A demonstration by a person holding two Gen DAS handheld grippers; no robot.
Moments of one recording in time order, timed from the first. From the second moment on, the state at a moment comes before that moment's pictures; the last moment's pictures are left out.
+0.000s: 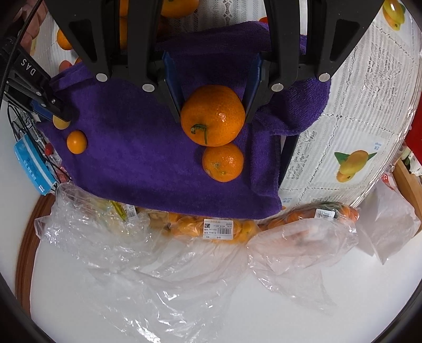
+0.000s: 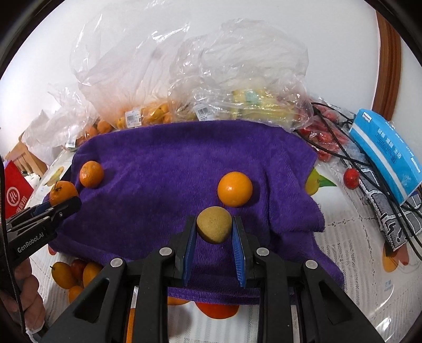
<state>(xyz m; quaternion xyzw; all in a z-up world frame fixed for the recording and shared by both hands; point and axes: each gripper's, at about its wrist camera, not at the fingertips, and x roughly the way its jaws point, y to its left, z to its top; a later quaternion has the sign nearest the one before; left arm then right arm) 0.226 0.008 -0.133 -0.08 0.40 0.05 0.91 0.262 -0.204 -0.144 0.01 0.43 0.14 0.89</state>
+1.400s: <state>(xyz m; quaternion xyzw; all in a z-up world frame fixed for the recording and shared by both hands) 0.187 0.019 -0.091 -0.05 0.36 0.07 0.93 0.222 -0.207 -0.118 0.01 0.41 0.11 0.91</state>
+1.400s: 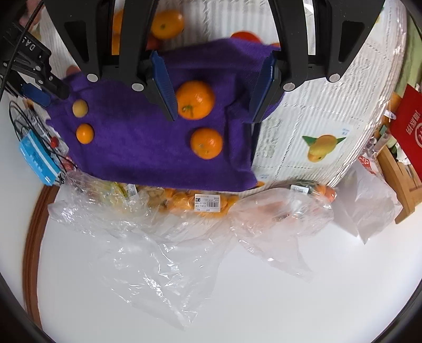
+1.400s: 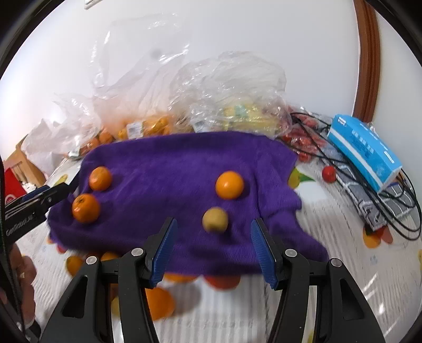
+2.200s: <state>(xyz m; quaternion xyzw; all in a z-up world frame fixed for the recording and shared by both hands) 0.102 0.060 -0.115 -0.10 0.40 0.02 0.91 0.164 -0.176 -0.149 -0.01 0.46 0.16 0.88</state>
